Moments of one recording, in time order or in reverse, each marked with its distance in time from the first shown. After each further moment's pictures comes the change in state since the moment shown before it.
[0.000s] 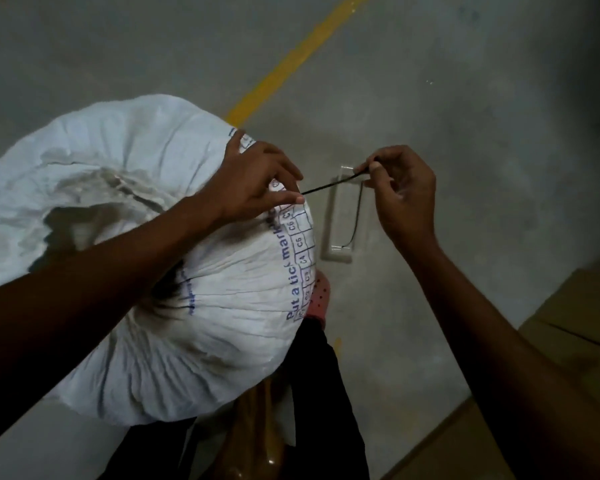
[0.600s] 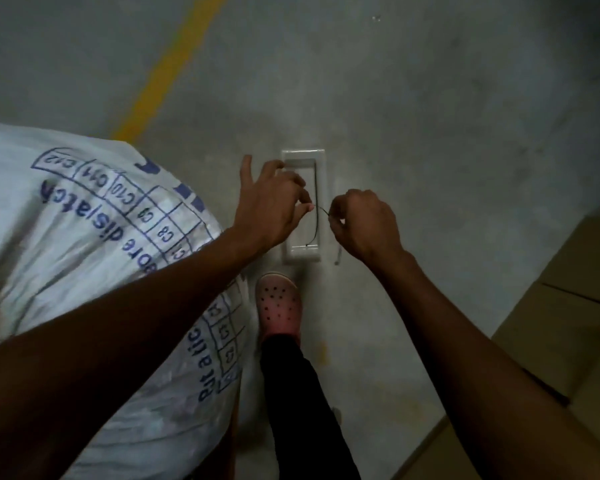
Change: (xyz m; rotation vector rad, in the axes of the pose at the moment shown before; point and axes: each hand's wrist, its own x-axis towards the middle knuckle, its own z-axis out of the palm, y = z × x) left_hand 0.142 0.047 0.195 0.282 -0.168 -0.123; right_hand 0.030 0.198 -0.053 -0.905 -0.397 0.173
